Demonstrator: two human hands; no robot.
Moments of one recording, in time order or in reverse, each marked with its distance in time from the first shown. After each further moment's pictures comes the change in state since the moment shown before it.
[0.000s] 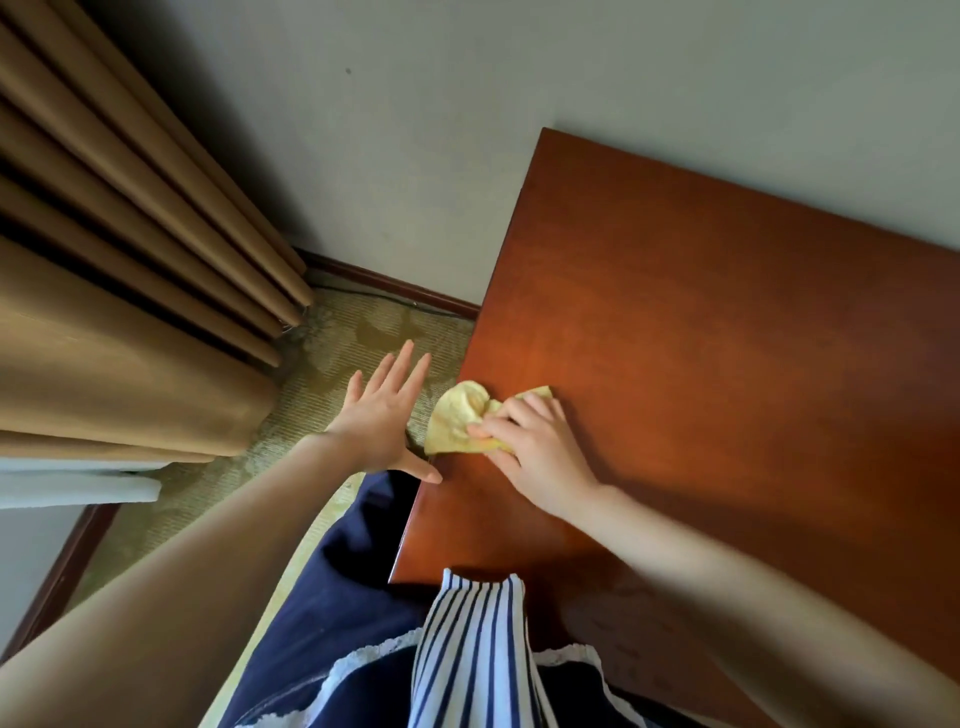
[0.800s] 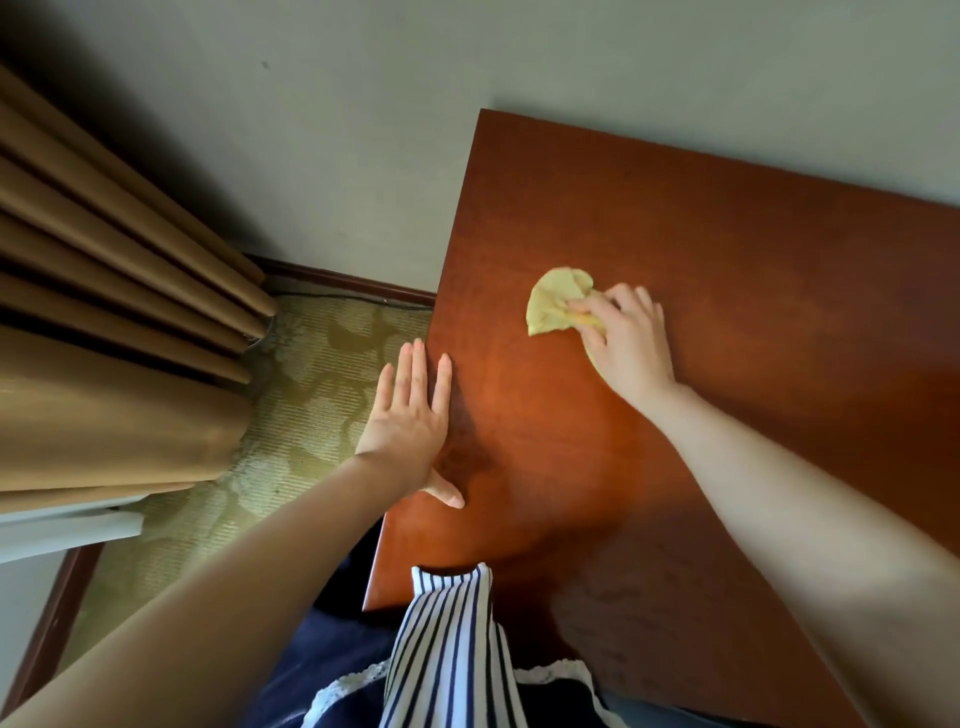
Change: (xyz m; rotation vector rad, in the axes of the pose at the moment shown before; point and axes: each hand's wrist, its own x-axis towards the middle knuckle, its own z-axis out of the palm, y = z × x) left_hand 0.018 0.084 -0.004 0.484 -0.040 -0.003; right_hand 0.015 0.121 -0.073 -0.240 0.197 0.409
